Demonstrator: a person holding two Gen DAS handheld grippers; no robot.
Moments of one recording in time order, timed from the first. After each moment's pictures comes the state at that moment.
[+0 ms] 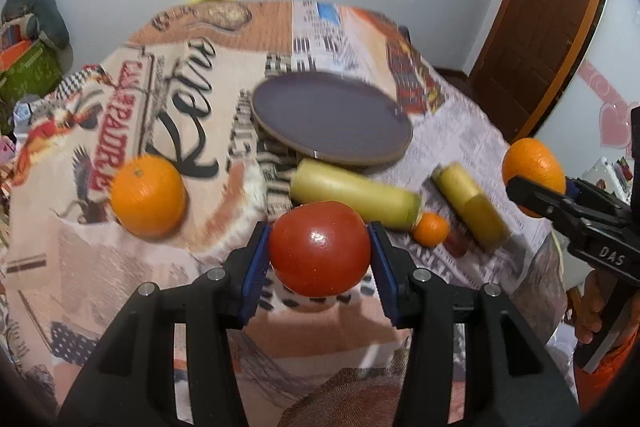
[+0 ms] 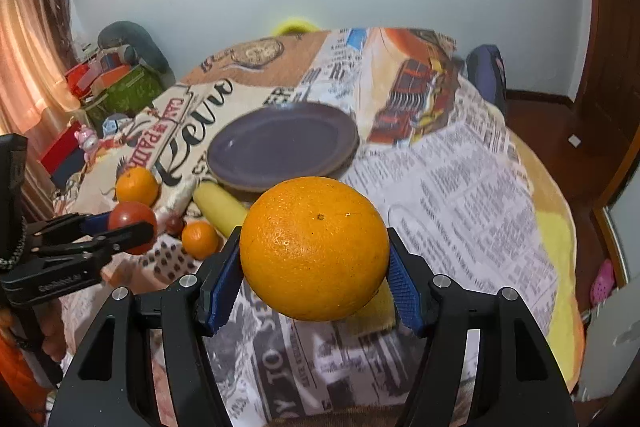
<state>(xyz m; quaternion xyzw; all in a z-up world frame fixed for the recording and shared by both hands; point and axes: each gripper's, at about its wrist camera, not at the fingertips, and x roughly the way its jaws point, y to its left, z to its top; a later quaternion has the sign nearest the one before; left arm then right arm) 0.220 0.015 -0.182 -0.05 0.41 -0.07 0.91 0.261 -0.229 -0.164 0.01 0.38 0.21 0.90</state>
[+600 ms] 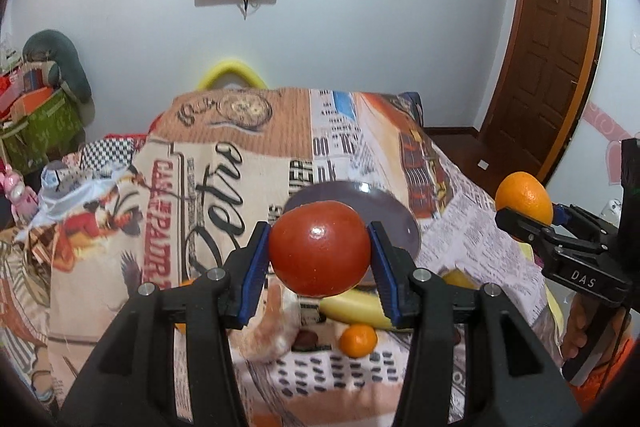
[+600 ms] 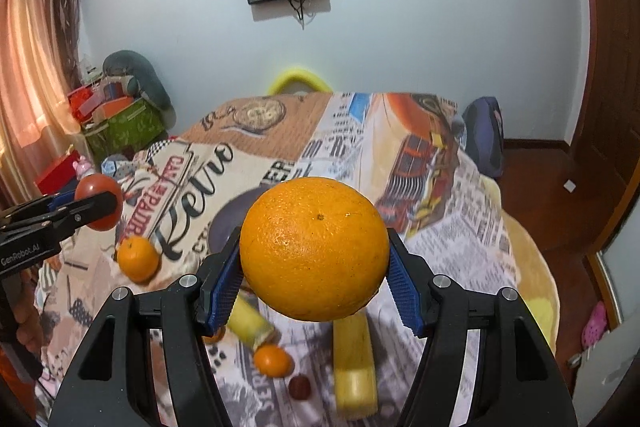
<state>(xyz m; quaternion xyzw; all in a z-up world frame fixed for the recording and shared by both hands) 0.246 0.031 -0.101 -0.04 0.31 -0.04 0.95 0.294 -0.217 -0.116 0.00 0.30 0.21 0.93</state>
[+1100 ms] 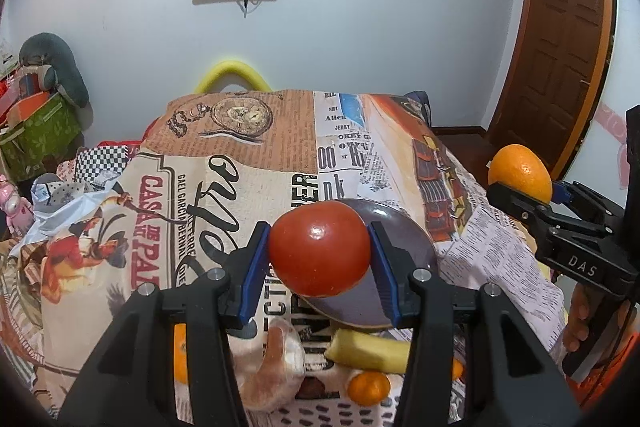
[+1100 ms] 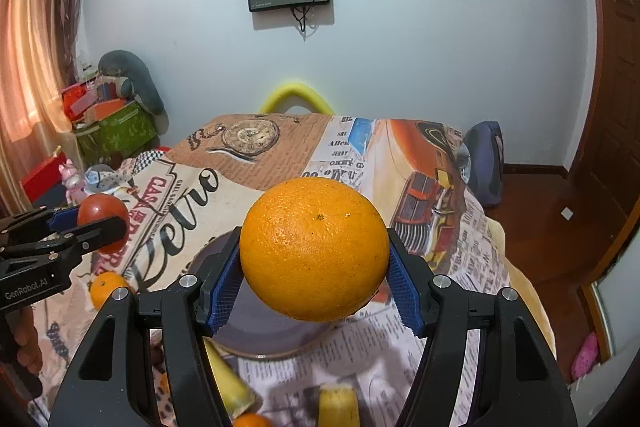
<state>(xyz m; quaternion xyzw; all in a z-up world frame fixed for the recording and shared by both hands) 0.306 0.031 -0.113 -0.04 0.32 -0.03 0.95 0.347 -0.193 -0.112 -0.03 0.28 0.21 0.94</state>
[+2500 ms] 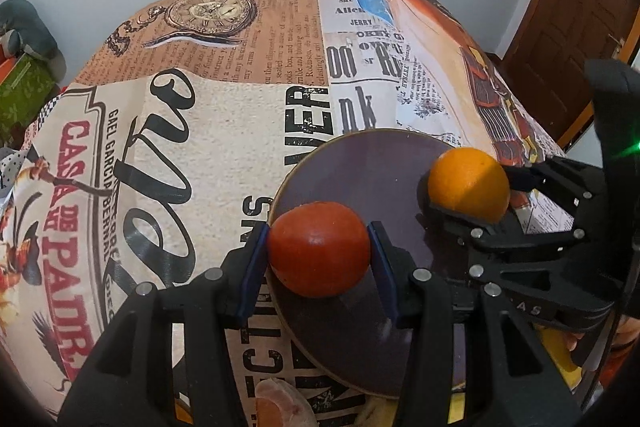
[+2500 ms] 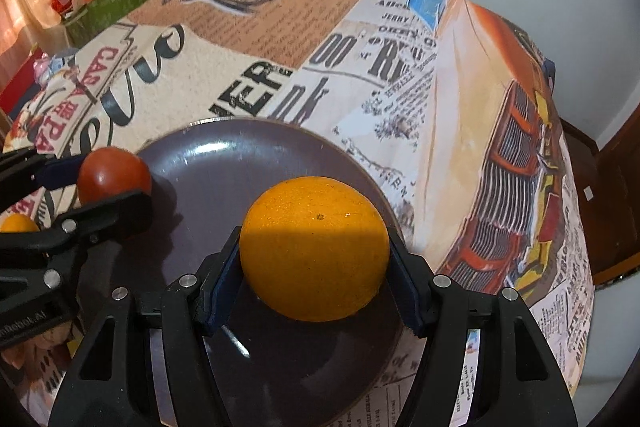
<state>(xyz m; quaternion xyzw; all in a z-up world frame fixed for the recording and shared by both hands) 0.427 0.032 -0.221 -0.03 0.47 -0.04 0.88 0.452 -0.129 -0.224 -0.13 0.47 0.24 0.84</state>
